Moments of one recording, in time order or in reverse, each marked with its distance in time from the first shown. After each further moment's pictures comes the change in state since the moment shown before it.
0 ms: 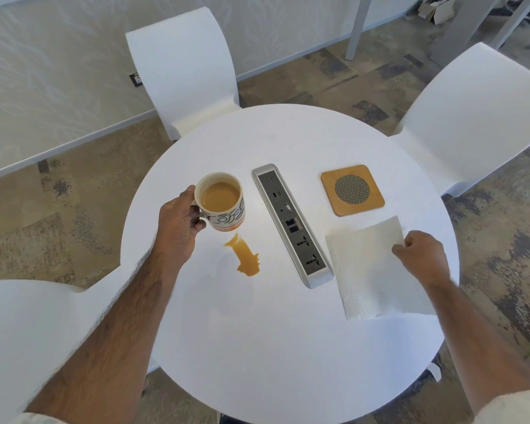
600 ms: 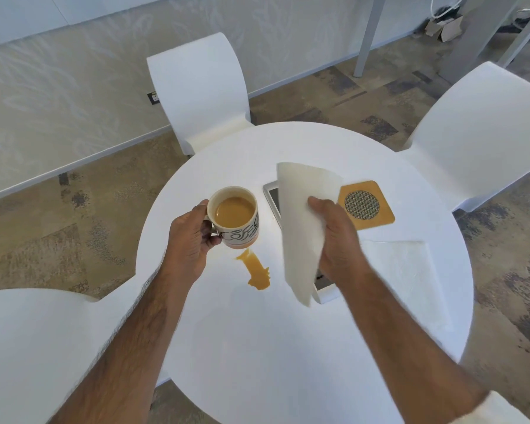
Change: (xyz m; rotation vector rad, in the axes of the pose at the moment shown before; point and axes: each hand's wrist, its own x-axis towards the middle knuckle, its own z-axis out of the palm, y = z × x) left_hand -0.035 0.025 0.008 -0.030 -0.025 -0.003; right_hand -0.111 -0.216 -0.007 1.489 -0.621 -0.072
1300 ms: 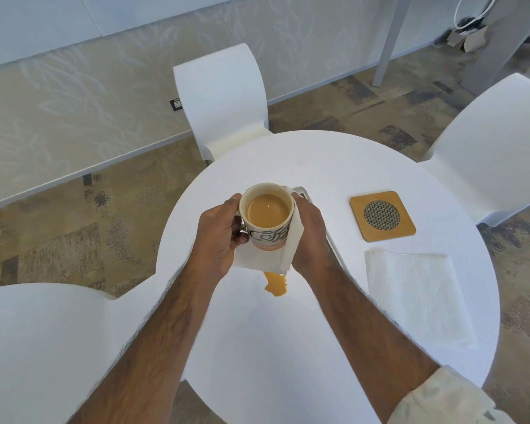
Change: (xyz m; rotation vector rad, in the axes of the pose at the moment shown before) left_hand -0.011 0.022 0.018 0.009 -0.073 0.038; right_hand 0.031 0.036 0.066 -0.246 0.001 -0.166
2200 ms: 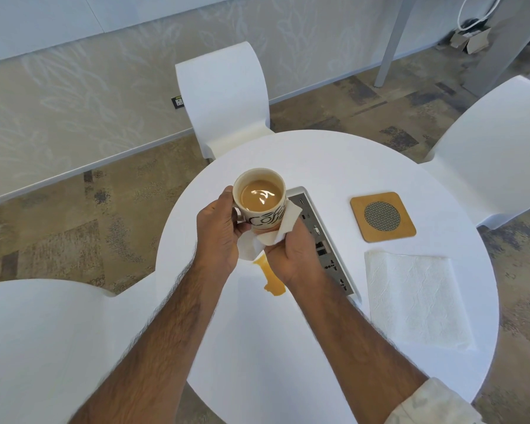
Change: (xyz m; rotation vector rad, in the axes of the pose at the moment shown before) left_hand -0.004 0.005 0.017 -0.119 0.195 0.039; right_hand 0.001 0.029 0.017 0.708 0.020 0.370
